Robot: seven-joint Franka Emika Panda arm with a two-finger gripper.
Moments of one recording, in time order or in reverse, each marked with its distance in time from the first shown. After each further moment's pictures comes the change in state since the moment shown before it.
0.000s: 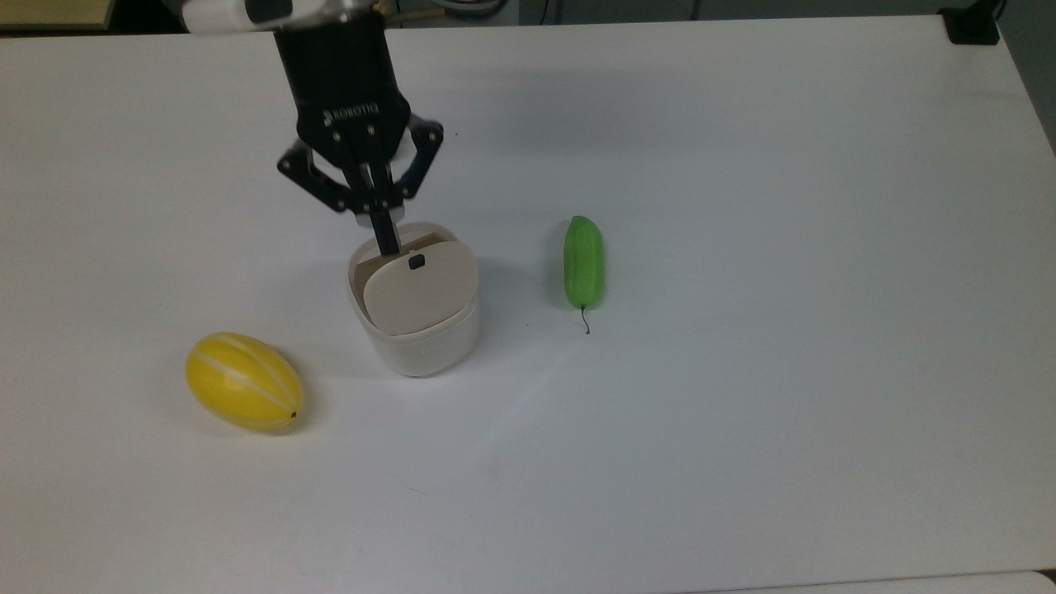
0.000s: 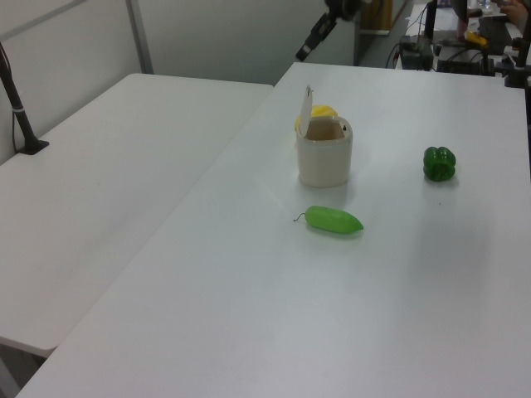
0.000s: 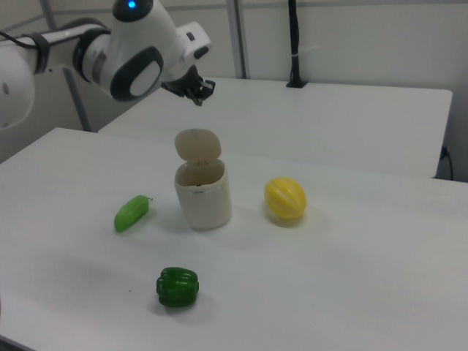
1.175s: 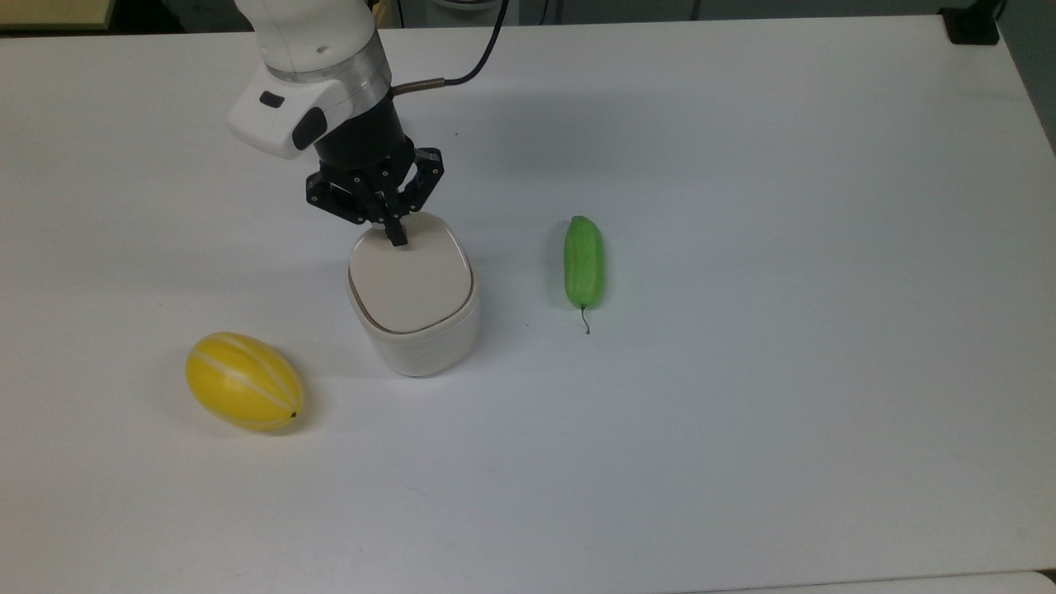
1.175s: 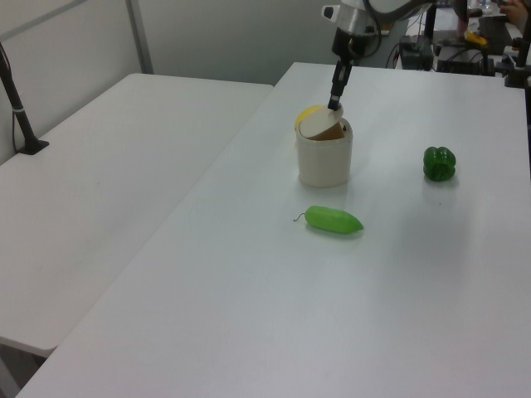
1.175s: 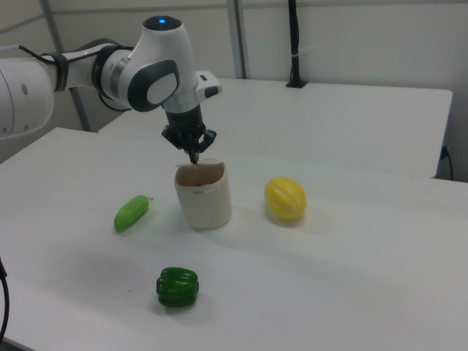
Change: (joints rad) arm -0.020 0.064 -0.017 0.027 -0.175 -0.406 0.050
